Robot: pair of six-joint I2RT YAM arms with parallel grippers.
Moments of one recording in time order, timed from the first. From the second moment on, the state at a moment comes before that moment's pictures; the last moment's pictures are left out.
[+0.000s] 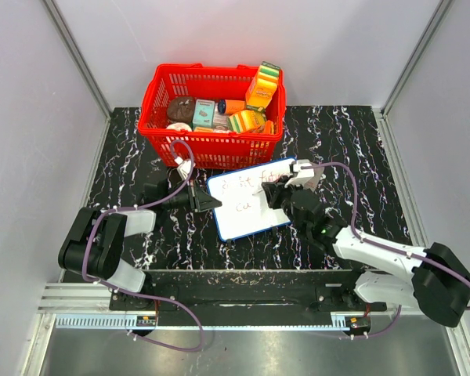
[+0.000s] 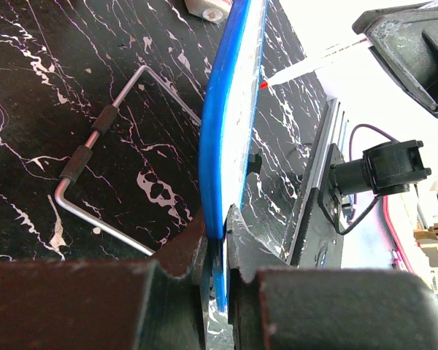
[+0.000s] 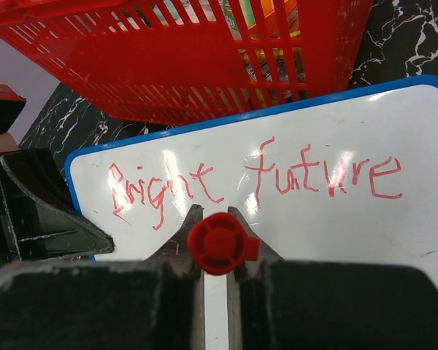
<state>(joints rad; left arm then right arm) -0.23 1.50 0.47 0.66 0.96 -0.54 0.85 1.14 0.54 0.45 0.44 0.47</state>
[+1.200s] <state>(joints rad) -0.23 1.50 0.47 0.65 0.95 -0.53 0.84 1.18 0.51 0.48 0.37 0.50</state>
